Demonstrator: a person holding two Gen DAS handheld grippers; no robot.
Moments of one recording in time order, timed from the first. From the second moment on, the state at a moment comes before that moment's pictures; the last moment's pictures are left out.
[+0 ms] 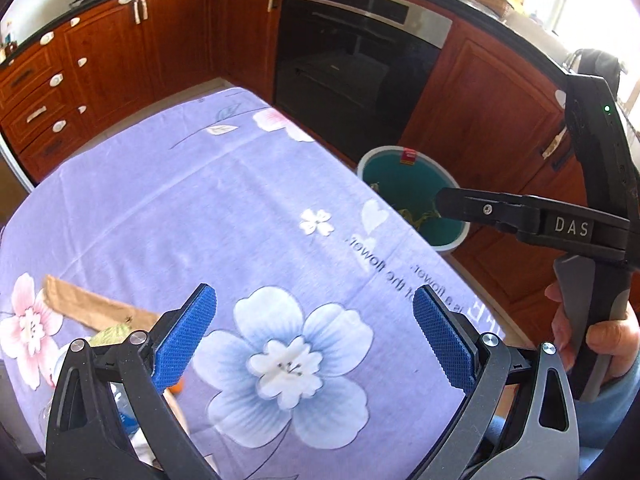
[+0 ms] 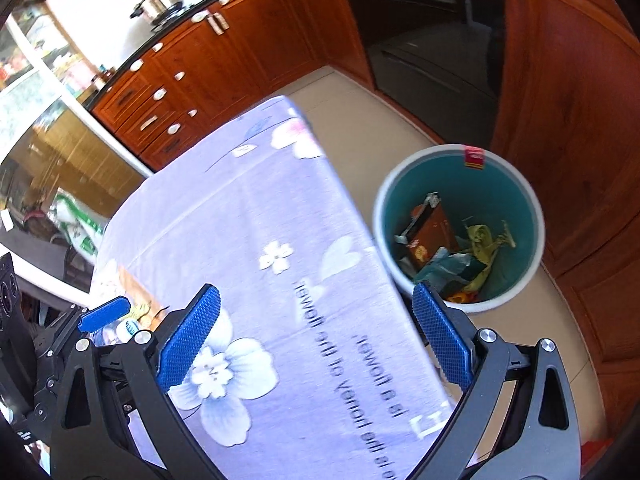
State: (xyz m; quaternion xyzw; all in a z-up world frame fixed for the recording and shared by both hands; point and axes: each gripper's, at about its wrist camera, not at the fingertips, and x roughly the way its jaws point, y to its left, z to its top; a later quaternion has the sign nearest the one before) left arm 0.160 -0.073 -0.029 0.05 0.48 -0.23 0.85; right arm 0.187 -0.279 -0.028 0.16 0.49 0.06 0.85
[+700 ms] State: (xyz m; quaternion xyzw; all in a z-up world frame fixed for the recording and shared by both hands) left arm 0.096 0.129 -0.044 0.07 0.46 -0.11 0.88; right arm 0.175 -0.085 -0.041 0.02 0.55 0.18 0.82
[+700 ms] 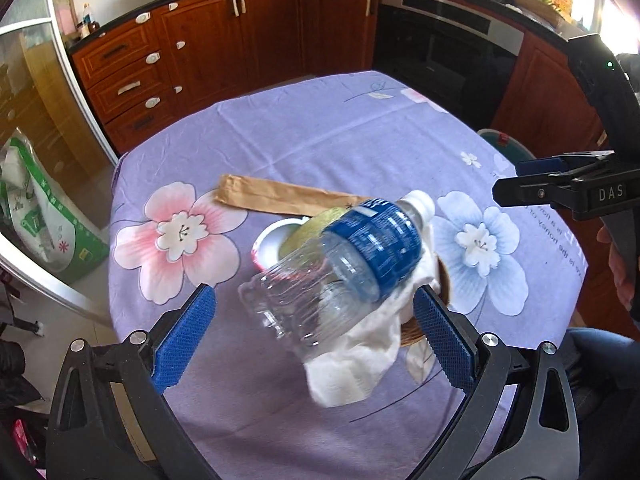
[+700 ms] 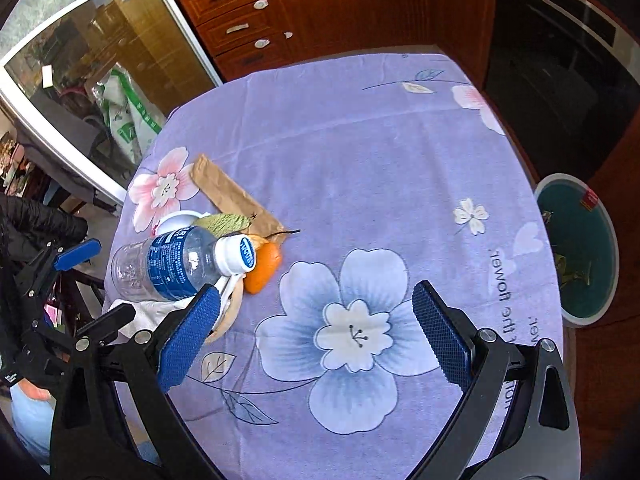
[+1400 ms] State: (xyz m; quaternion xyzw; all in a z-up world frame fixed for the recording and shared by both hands) left arm 0.102 0.153 -0.080 0.09 0.46 -0.19 0.86; right arm 0.178 -0.036 -0.067 -0.07 0.54 0.18 0.82
